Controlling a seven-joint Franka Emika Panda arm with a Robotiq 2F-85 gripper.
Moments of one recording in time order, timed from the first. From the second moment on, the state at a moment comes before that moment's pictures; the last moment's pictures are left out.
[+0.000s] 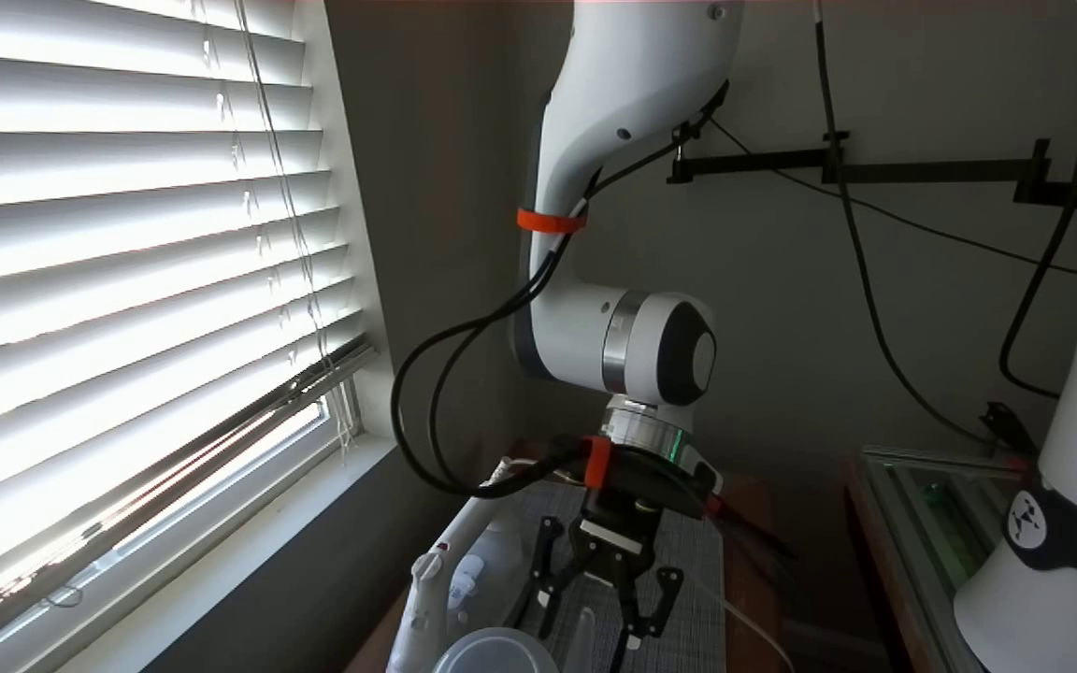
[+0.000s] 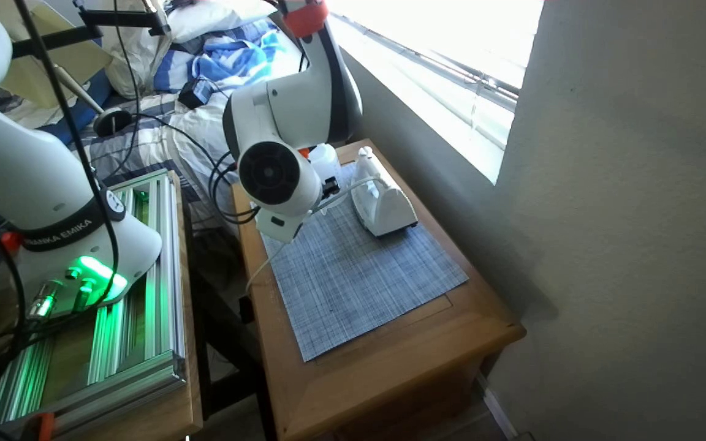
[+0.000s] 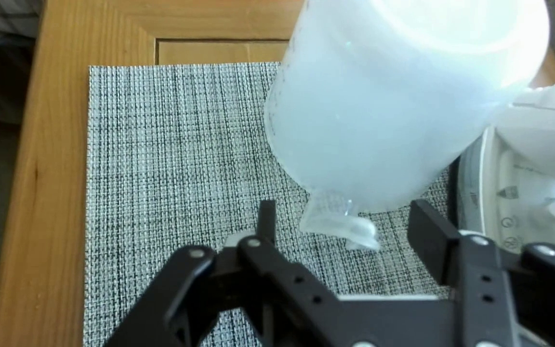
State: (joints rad) arm -0.10 0.50 -0.09 -2.59 1.61 2.38 -0.10
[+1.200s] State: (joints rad) arm -0.10 0.52 -0.10 -2.58 1.61 2.38 -0.07
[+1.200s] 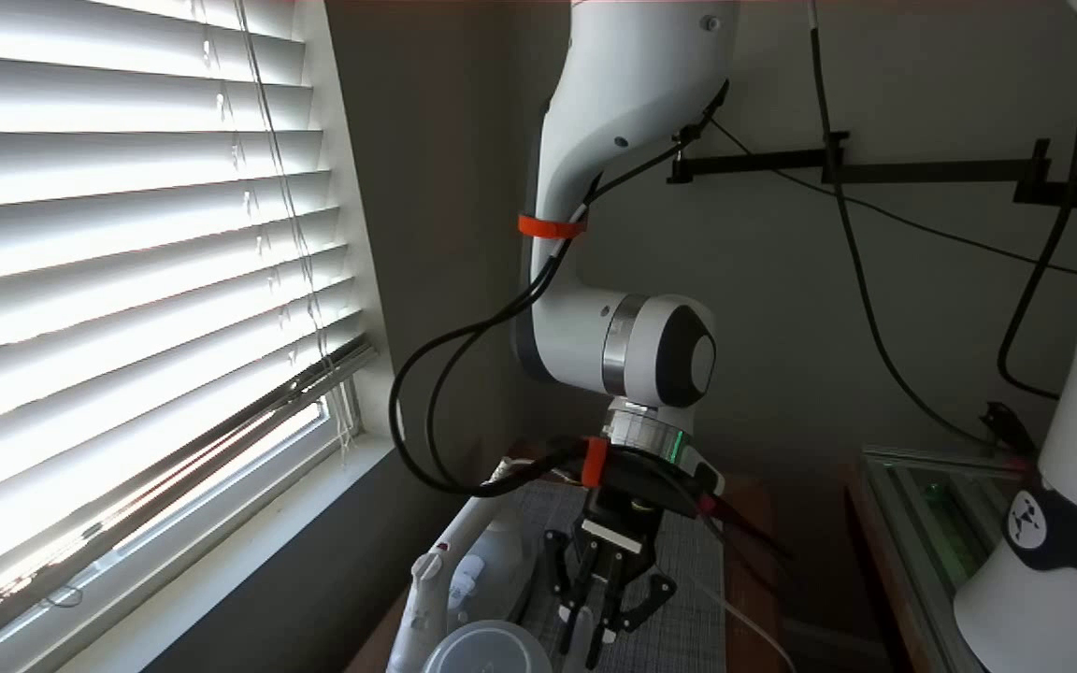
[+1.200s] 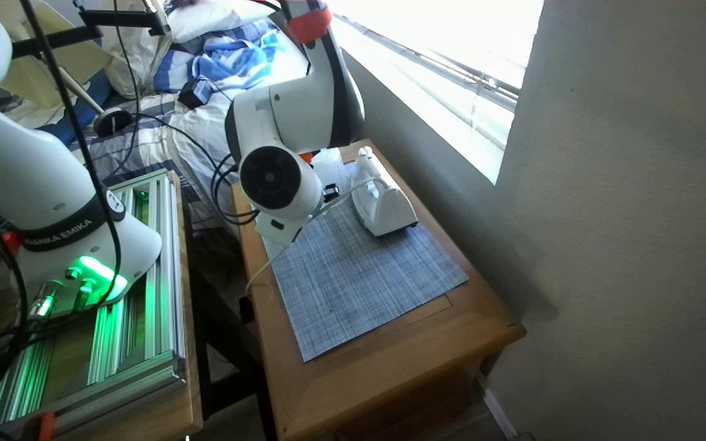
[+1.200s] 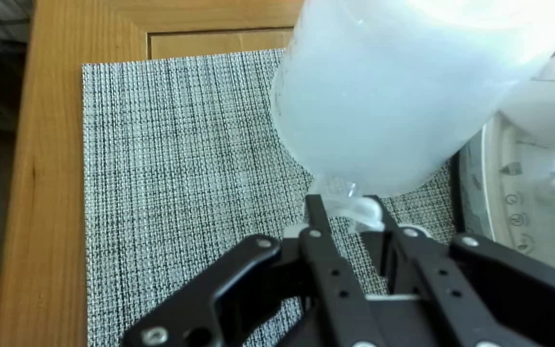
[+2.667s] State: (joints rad) arm 0.17 0.21 -0.16 -2.75 0.89 2.85 0.58
